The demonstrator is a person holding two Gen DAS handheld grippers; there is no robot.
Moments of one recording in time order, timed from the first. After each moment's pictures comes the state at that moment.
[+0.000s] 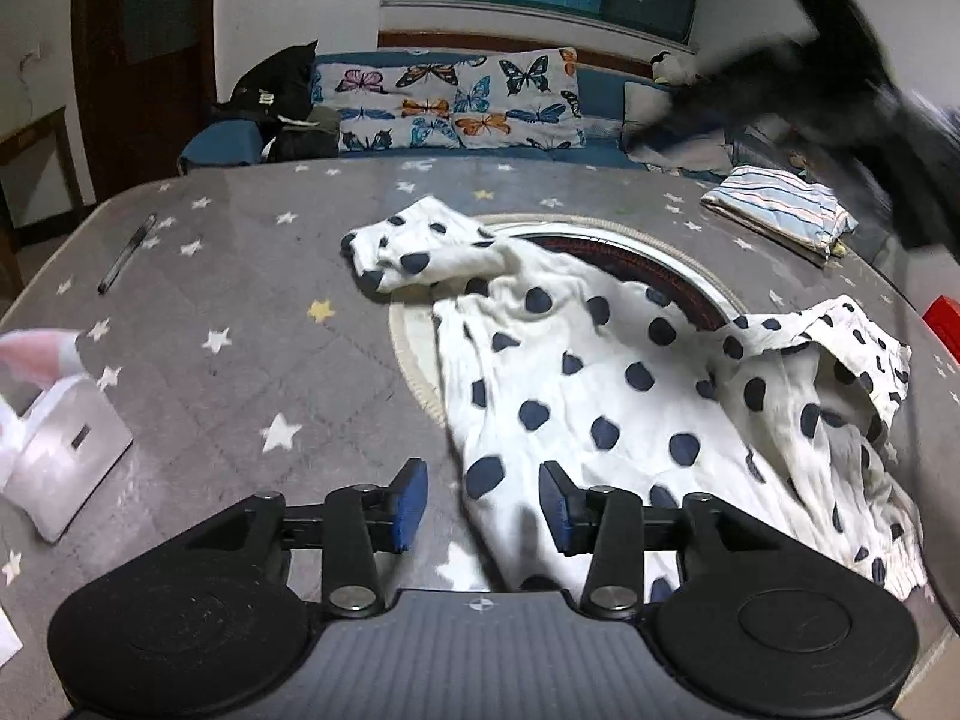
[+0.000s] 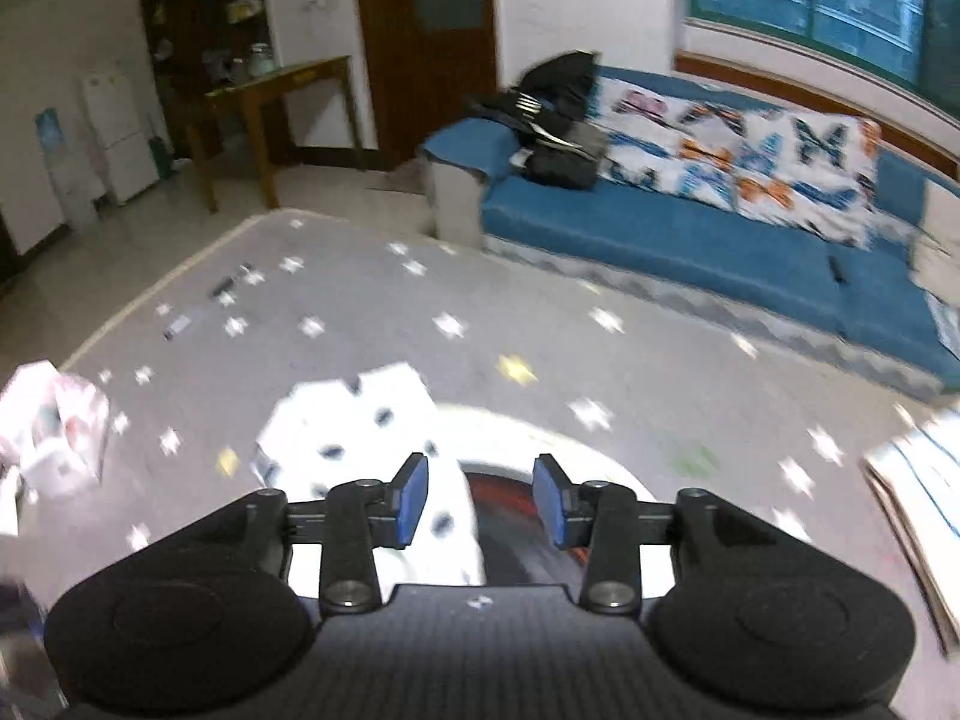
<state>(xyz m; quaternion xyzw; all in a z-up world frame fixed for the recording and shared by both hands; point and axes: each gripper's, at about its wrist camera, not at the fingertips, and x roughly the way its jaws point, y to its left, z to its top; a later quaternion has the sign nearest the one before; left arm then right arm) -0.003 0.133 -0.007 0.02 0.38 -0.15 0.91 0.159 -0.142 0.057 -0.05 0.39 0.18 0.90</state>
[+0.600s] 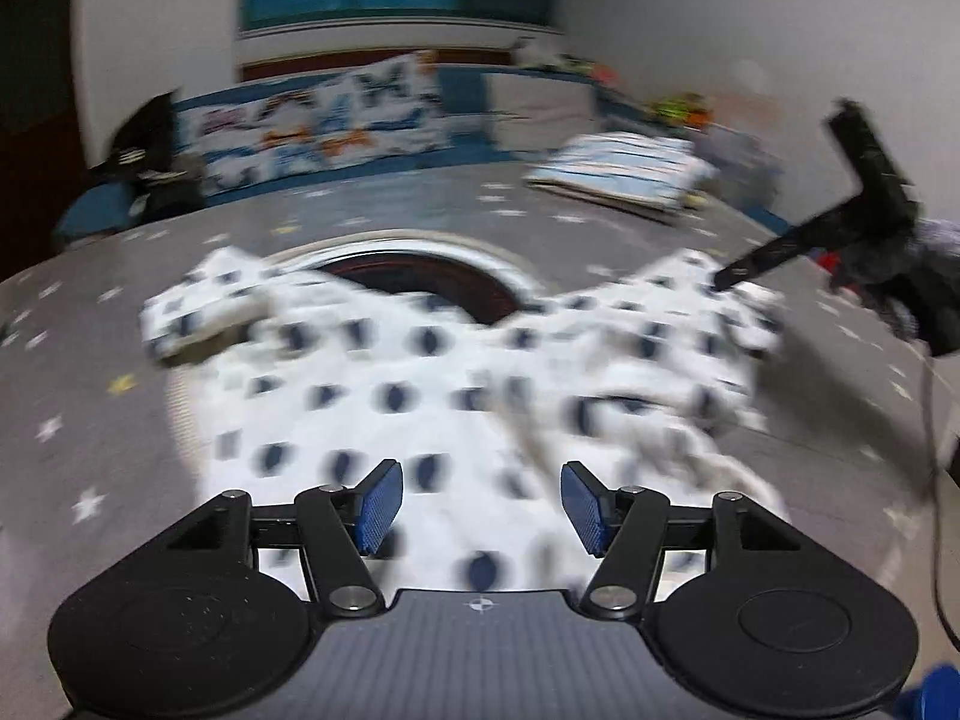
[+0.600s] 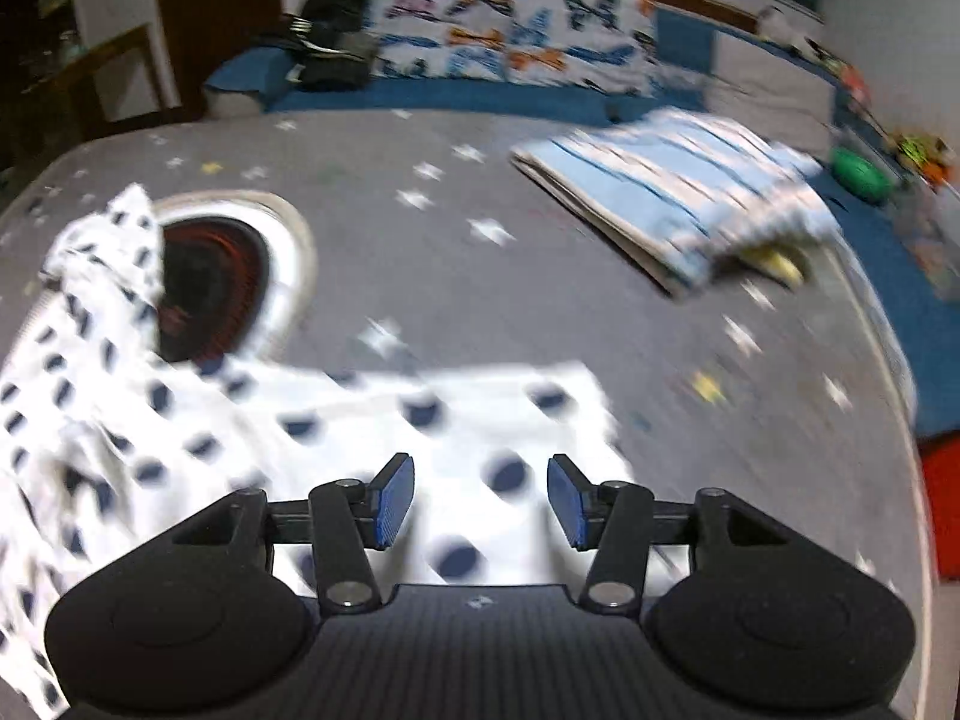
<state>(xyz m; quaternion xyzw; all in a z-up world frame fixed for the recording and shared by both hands) -0.038 0.025 0.001 0.08 0.36 -0.28 0.89 0.025 -0.331 -0.005 -0.02 0.47 -0.01 0.88</state>
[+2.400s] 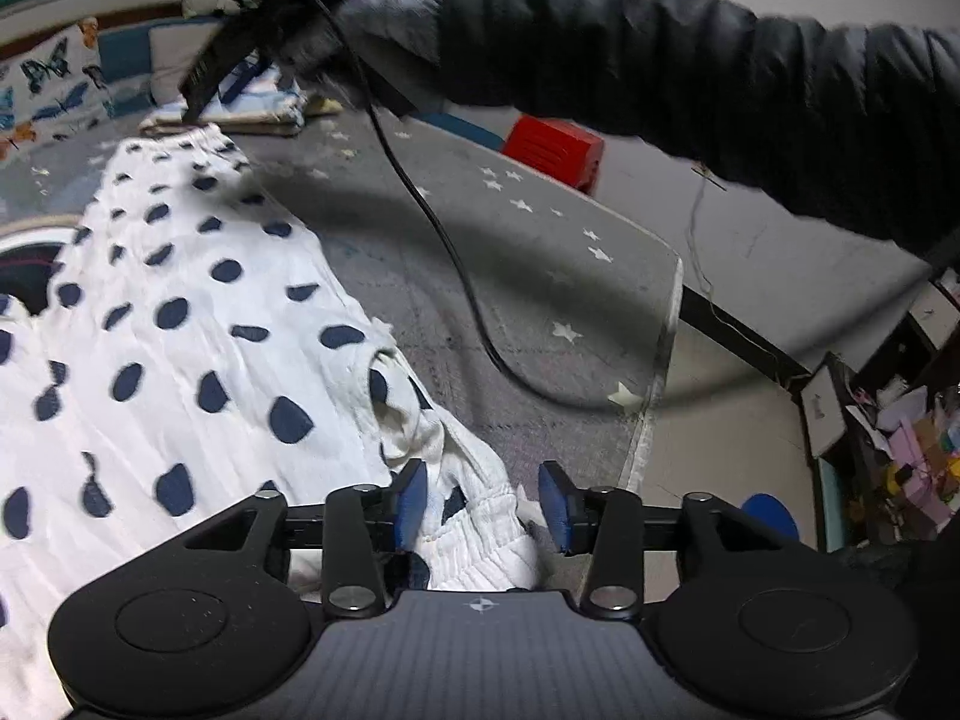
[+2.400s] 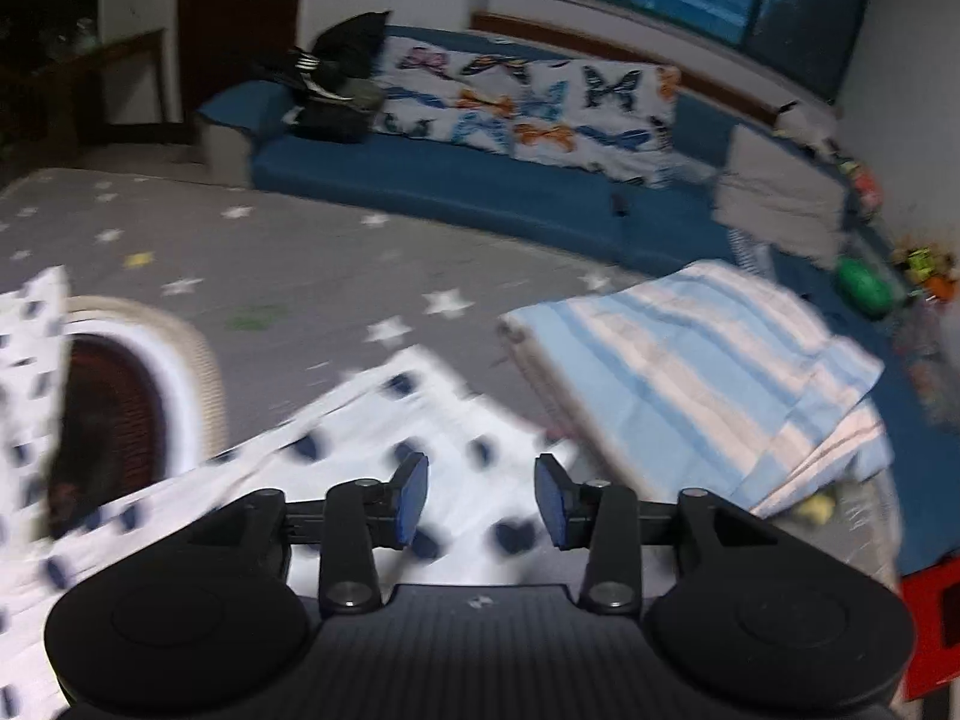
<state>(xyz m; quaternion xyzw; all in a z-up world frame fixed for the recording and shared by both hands) -0.068 -0.058 -0.039 0.10 0.38 -0.56 0.73 0.165 -0.317 -0.002 -0.08 0.41 0.02 0.91</state>
